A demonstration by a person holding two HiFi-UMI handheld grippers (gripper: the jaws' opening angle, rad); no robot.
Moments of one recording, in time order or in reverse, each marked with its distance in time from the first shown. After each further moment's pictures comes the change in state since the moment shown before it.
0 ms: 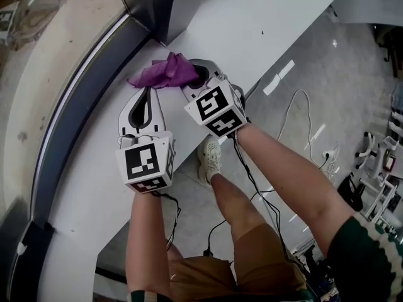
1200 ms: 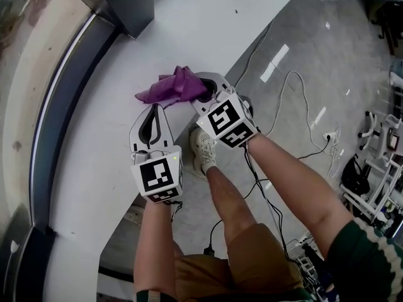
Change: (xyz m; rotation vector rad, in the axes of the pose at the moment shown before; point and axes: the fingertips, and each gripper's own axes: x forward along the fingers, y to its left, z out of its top) left arm -0.028 -0.077 -0.061 0.040 0.072 -0.042; right arm -0.073 0.012 -0.080 0.043 0.045 0.013
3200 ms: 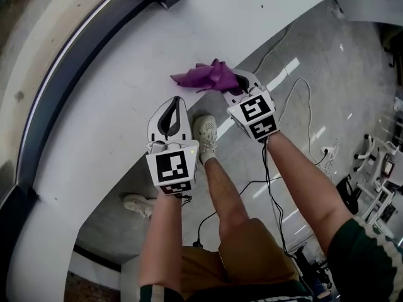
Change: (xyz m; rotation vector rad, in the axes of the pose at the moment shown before) left arm -0.053 -0.025 -0.024 -0.115 -0.011 0.021; right arm -0.037 0.011 -0.049 0.055 0.053 -0.010
